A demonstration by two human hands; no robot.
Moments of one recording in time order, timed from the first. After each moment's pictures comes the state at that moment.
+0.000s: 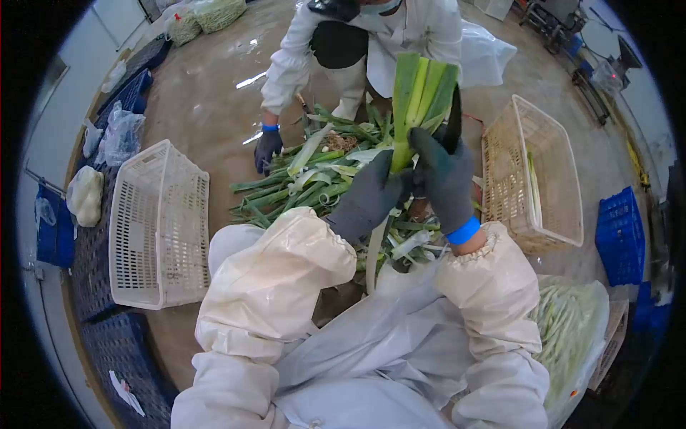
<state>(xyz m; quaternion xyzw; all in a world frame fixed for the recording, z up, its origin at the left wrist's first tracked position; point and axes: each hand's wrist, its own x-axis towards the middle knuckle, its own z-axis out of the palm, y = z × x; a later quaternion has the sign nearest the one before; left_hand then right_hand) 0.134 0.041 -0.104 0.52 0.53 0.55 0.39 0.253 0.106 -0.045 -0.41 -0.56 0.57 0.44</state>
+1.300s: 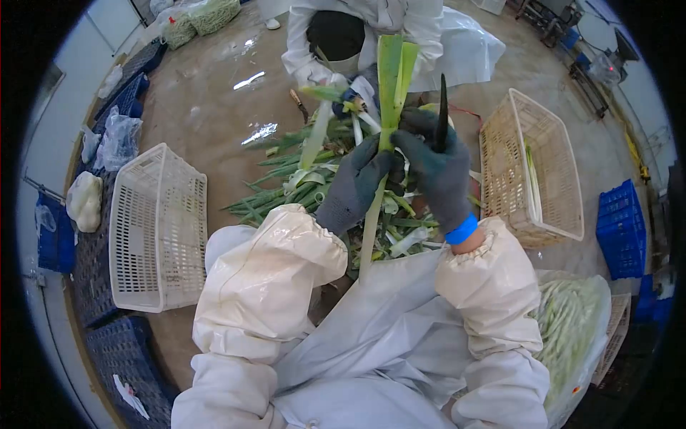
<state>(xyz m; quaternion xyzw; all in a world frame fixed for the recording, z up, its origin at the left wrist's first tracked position) 0.126 0.043 -0.091 0.45 0.44 0.62 0.47 0.250 0.108 -0.052 -0.29 -0.63 0.52 0.49</state>
